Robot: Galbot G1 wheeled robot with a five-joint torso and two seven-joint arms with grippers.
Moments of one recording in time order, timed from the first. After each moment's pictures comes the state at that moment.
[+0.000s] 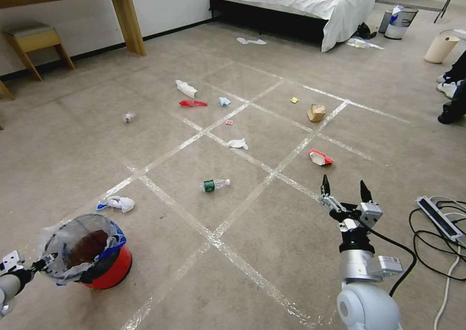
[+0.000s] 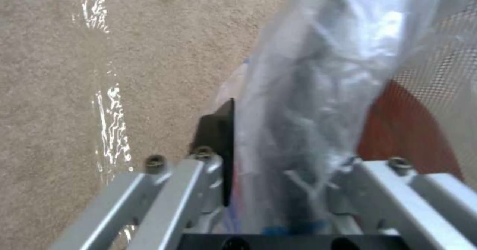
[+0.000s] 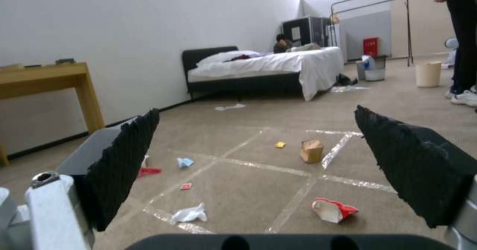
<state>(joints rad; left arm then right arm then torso) 1.31 -0.87 -0.89 -1.20 -1.00 0.52 0.07 -1.52 1.46 0.56 2.10 0.25 0.21 0.11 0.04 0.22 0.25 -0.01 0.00</state>
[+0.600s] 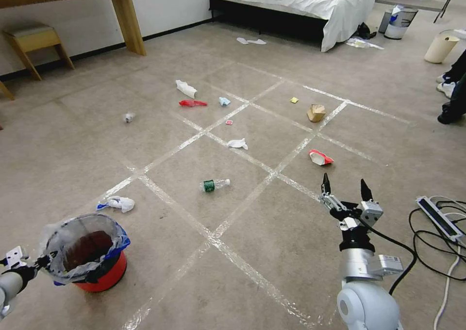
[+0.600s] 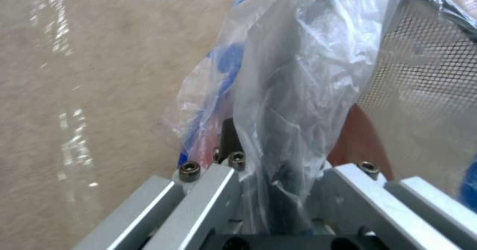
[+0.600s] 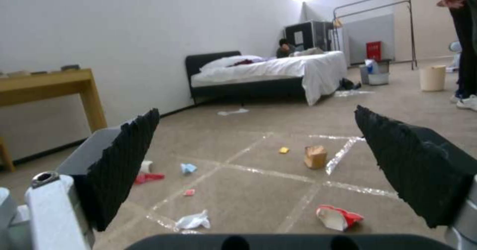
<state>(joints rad) 1.43 -0.92 -0.97 -1.43 -1.03 0.54 0.03 -1.52 1.43 0.56 2.12 0.27 0.21 0.12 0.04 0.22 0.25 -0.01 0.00</state>
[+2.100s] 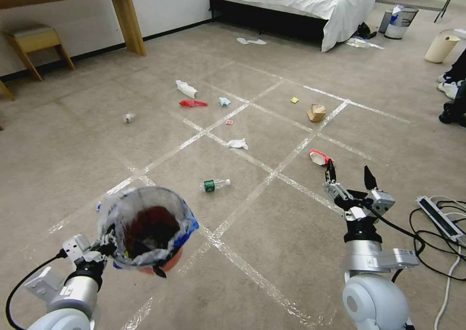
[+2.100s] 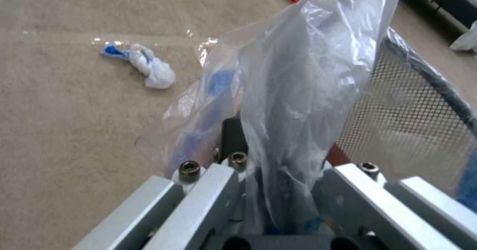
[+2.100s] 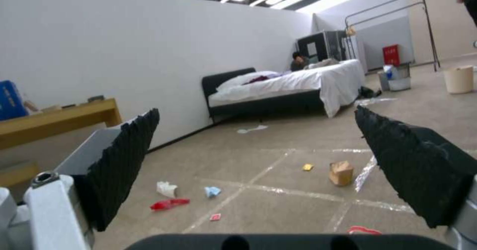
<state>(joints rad) 1.68 -1.43 -0.85 -2.24 -0.79 0.40 -0.22 -1.50 1.37 0.53 2.19 0.38 0.22 0.15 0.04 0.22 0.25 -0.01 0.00</state>
